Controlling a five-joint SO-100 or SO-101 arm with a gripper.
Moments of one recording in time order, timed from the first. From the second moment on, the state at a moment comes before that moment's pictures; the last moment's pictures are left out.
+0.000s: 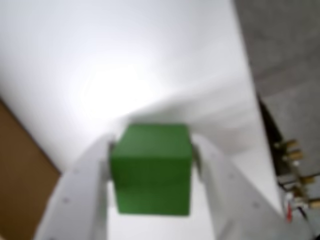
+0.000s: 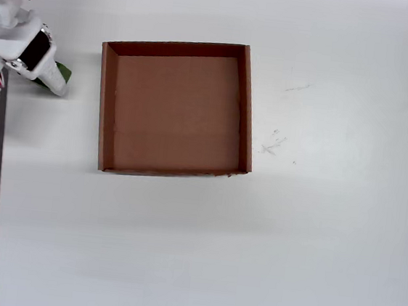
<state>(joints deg) 10.3 111.4 141.2 32.5 -64.1</state>
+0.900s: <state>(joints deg) 9.6 116.2 138.2 38.7 -64.1</state>
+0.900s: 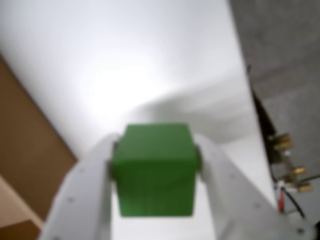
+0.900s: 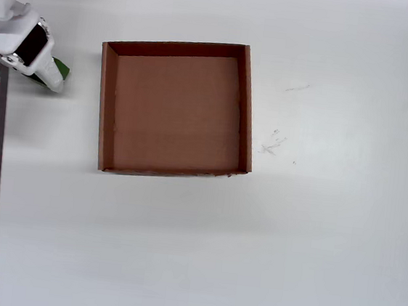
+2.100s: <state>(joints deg) -20.2 128.2 132.8 43.5 -82.3</state>
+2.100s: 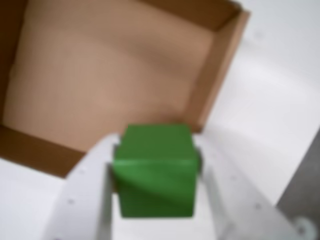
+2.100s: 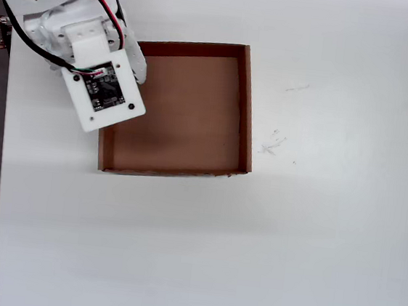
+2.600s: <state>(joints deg) -25.5 115.6 133.0 34.0 -84.4</state>
